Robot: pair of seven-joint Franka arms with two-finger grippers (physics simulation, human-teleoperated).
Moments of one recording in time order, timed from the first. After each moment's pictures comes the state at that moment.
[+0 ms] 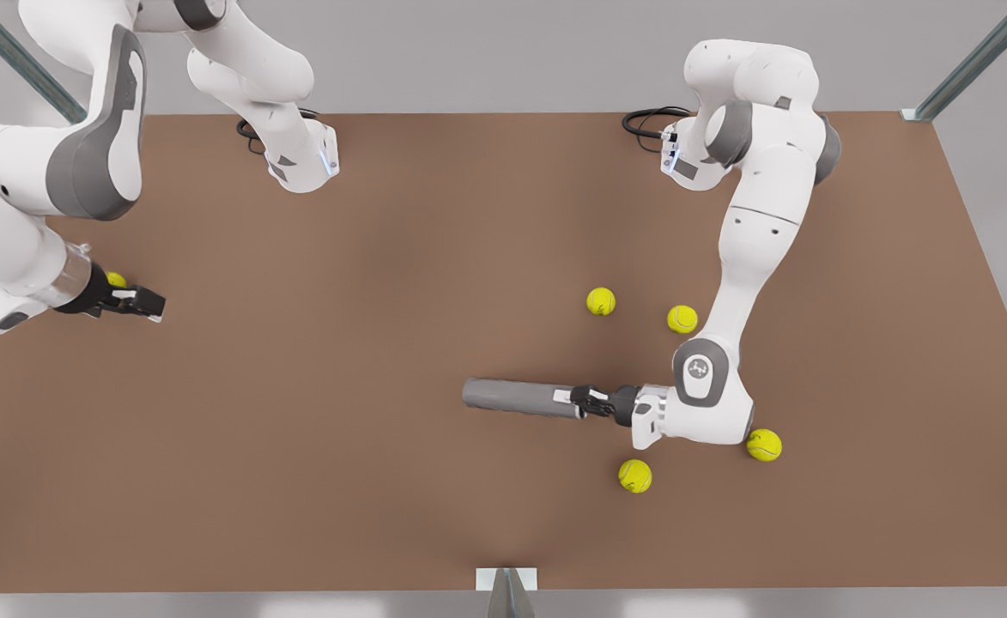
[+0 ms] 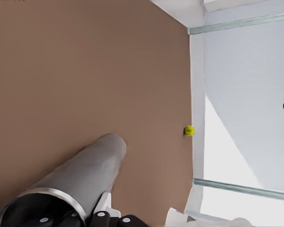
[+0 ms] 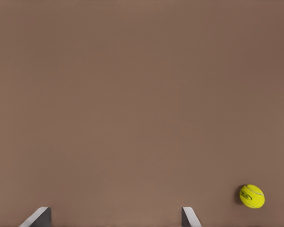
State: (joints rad) left arm -0.16 0.93 -0.18 -1.24 -1.06 1.89 0.48; right arm -0.11 0.20 0.10 -1.39 -0.08 1.50 0.03
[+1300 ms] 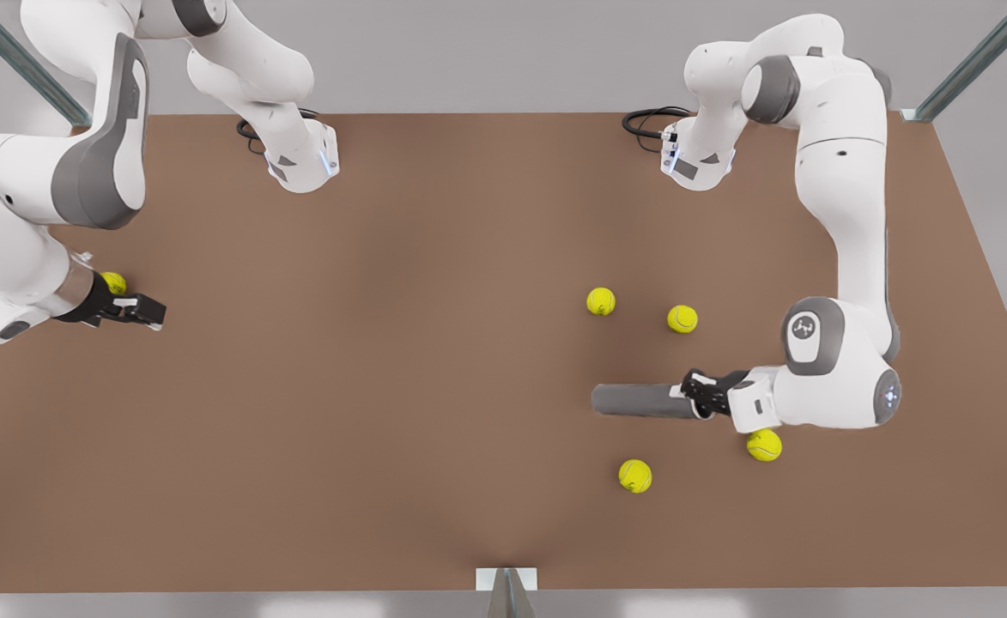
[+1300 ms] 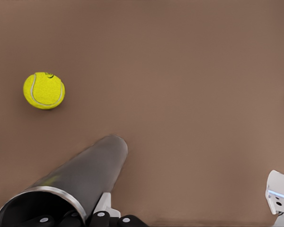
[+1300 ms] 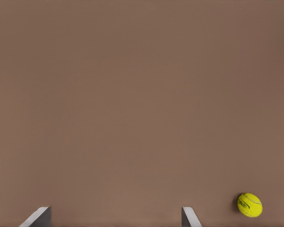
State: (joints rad) left arm -0.05 0.66 -0.08 -1.23 -0.52 1.69 0.40; right arm -0.10 0.23 0.09 -1.36 -0.09 1.52 0.03
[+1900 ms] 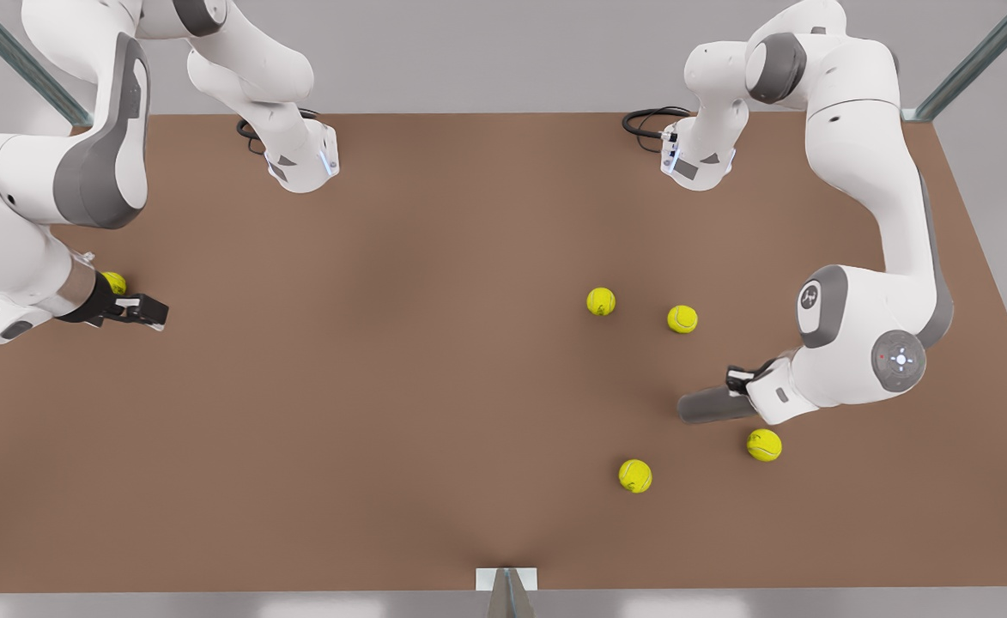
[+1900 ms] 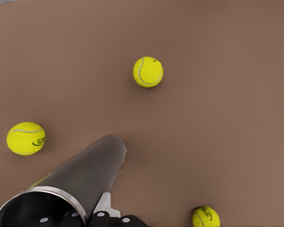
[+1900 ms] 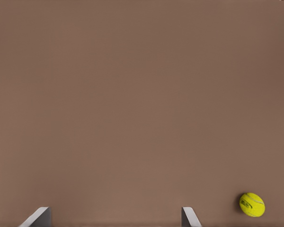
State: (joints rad) left arm -0.06 0.57 -0.08 -1.24 -0.09 1.68 0.16; right arm -0.10 0.23 0.10 -1.36 -0.09 1.52 0.03
